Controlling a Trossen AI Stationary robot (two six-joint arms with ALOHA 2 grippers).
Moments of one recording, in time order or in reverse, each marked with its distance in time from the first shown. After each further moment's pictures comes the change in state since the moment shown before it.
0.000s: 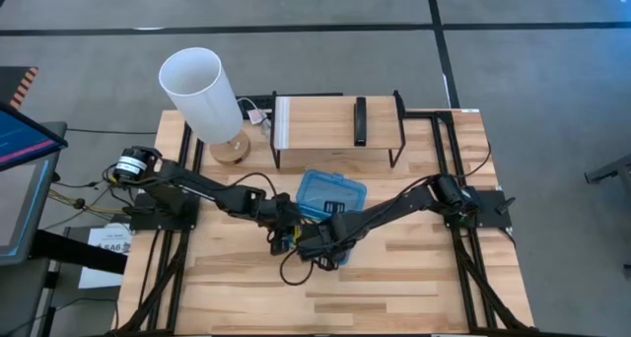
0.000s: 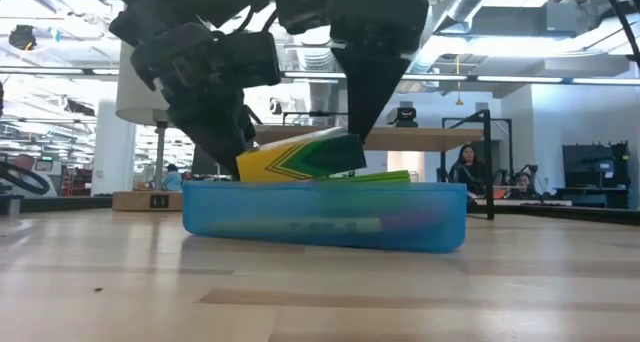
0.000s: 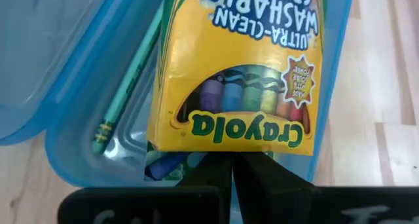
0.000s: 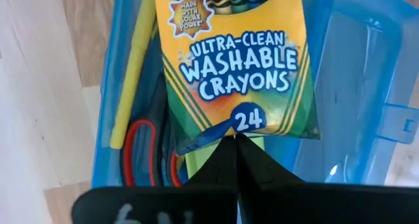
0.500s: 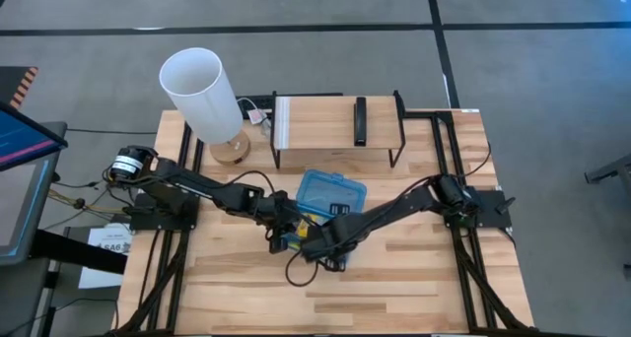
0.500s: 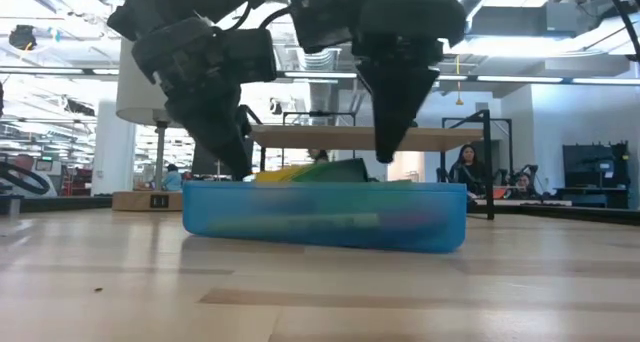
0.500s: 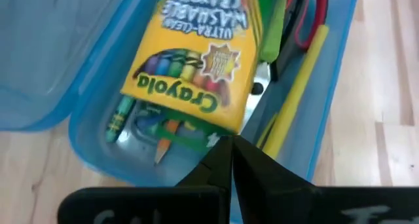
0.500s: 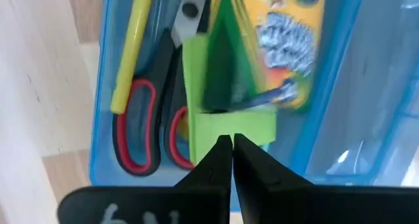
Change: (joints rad) left arm 0.005 -0.030 0.000 -0.044 -0.007 -0.013; right arm 0.010 -0.009 -0.051 -0.066 -0.079 0.018
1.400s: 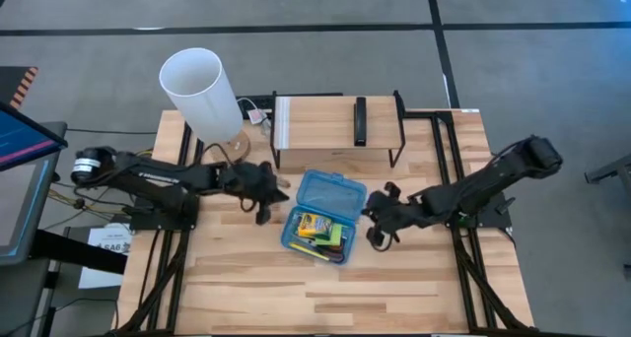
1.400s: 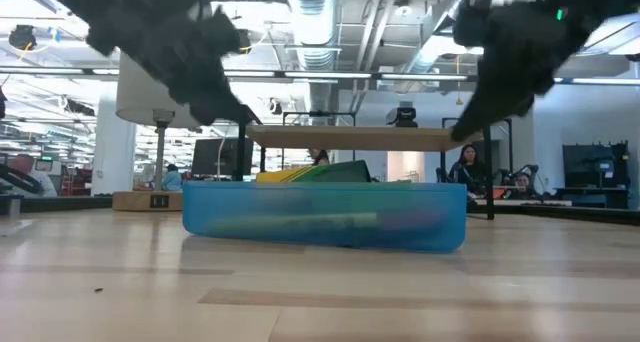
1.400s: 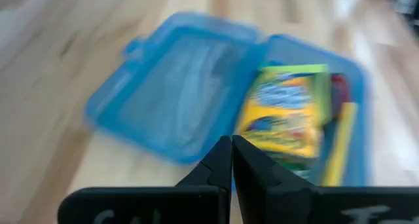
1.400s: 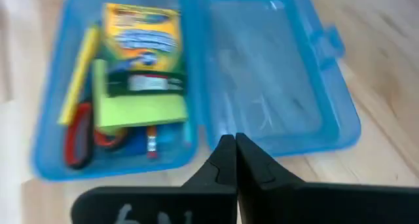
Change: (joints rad) left arm 0.220 -0.376 -0.291 0.268 0.030 0.179; right arm 0.006 -0.861 -1.142 0.919 0.203 0.238
